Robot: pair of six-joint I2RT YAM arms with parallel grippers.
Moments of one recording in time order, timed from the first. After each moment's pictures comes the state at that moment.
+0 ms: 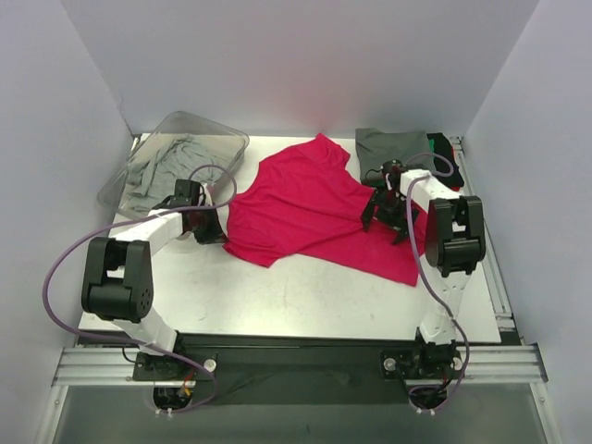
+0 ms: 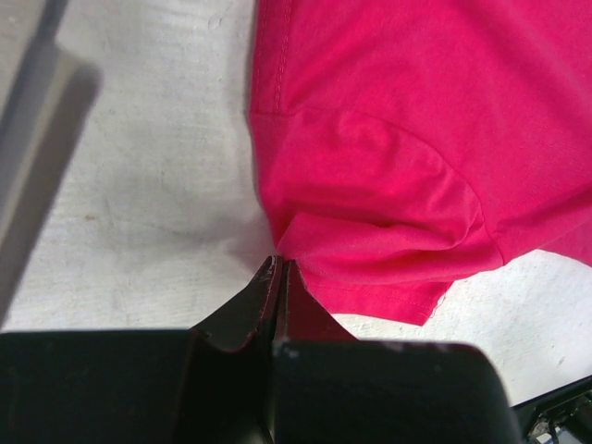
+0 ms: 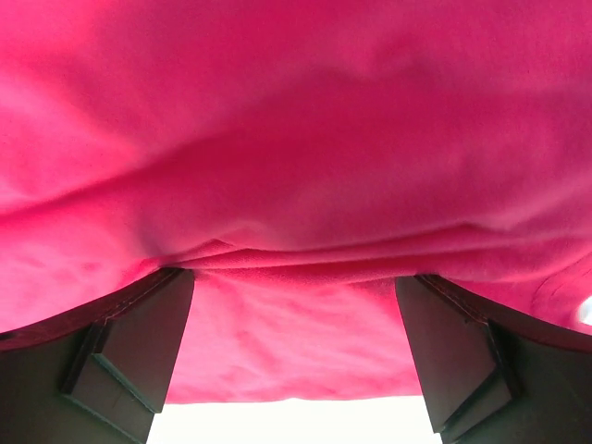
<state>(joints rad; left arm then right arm) -0.12 1.64 0.97 -0.40 0.27 -0.42 0.12 2.05 1.44 -0.90 0.04 0.60</state>
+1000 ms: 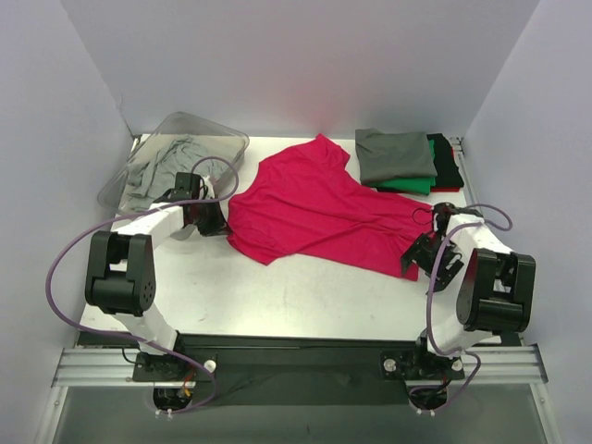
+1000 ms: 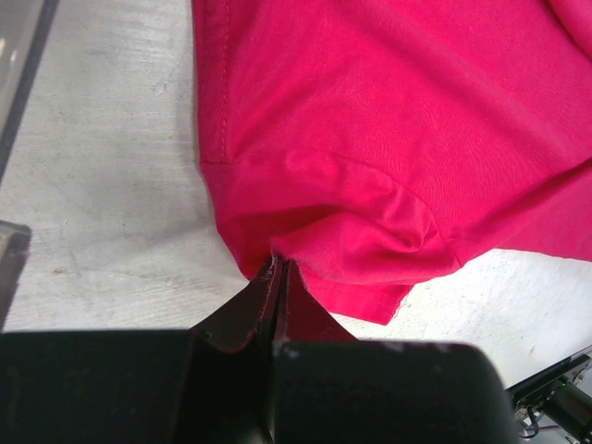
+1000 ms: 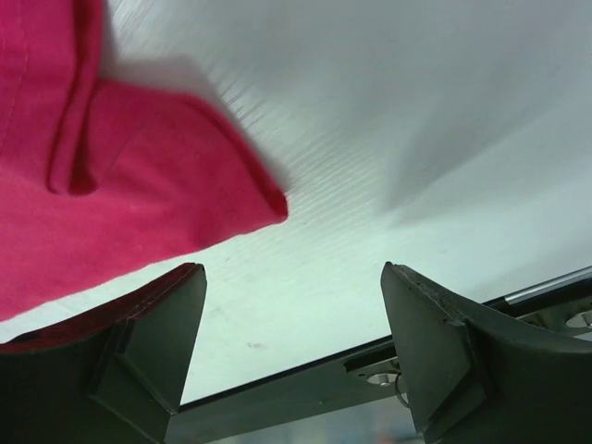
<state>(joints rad) -0.12 1.70 1.06 -0.38 0.34 -0.41 -0.14 1.55 0.89 -0.96 0.03 0.59</state>
